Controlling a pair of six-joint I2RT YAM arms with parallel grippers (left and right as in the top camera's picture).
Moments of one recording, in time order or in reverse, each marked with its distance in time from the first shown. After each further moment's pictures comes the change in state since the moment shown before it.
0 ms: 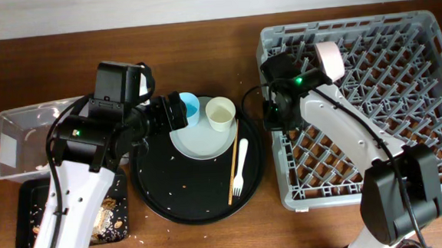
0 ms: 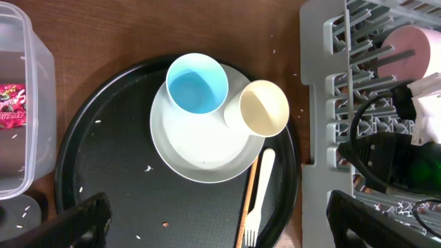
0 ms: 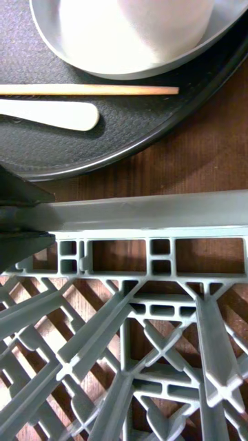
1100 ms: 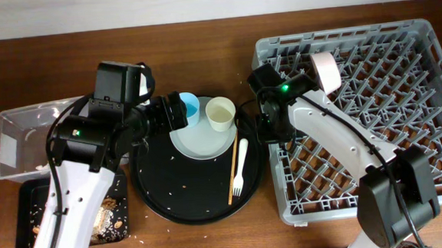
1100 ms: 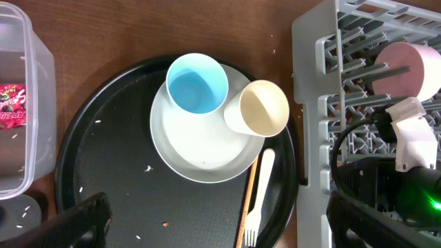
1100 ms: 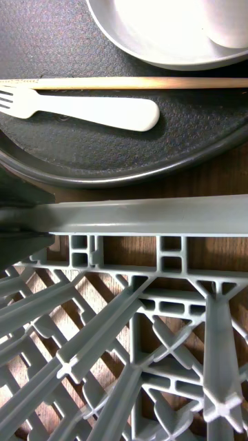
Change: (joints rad) left arm 0.000 0.000 0.000 0.000 0.000 0.000; right arm 0.092 -0.004 0.004 -0.118 0.022 0.038
